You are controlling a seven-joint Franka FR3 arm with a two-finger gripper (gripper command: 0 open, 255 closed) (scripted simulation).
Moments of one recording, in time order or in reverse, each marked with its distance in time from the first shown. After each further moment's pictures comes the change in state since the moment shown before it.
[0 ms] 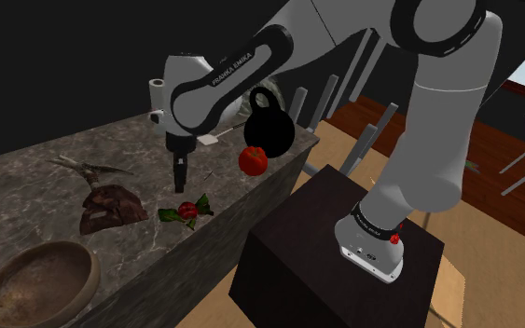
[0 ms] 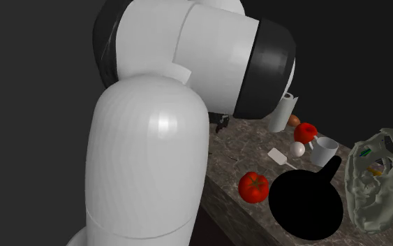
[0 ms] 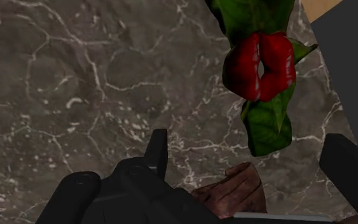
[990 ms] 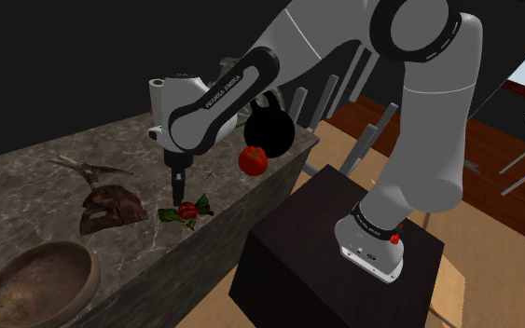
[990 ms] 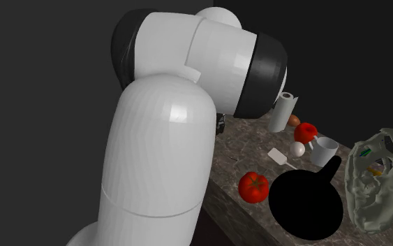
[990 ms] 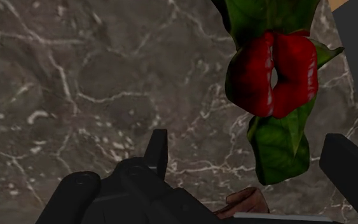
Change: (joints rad) arm 0.022 0.092 0.004 0.008 -0.006 0.083 -0.002
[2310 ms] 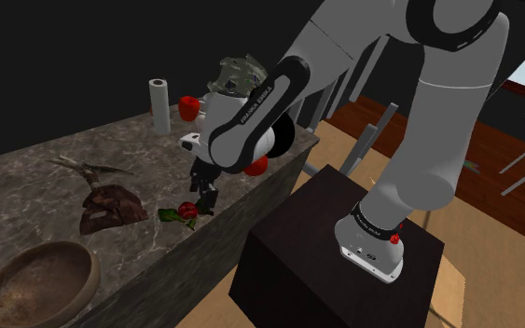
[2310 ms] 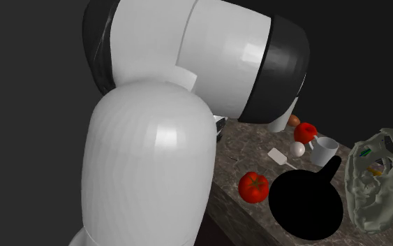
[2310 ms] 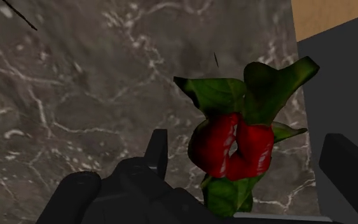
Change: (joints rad) arm -0.157 -0.135 0.175 -0.347 0.184 0.352 -0.389
